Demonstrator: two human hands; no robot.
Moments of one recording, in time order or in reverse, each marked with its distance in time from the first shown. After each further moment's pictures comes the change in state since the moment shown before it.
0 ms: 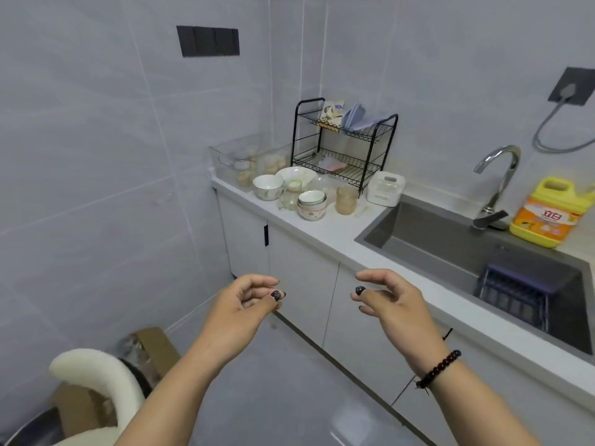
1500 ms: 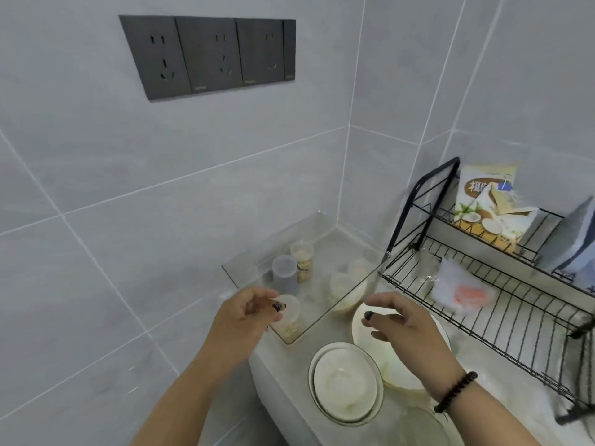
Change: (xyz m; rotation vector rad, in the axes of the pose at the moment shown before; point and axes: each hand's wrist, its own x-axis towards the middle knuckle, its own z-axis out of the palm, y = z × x) left_hand 0.731 0.045 -0.160 0.106 0.162 -0.122; right_hand 0.726 -0.059 0.269 -0.020 -0.169 0.023
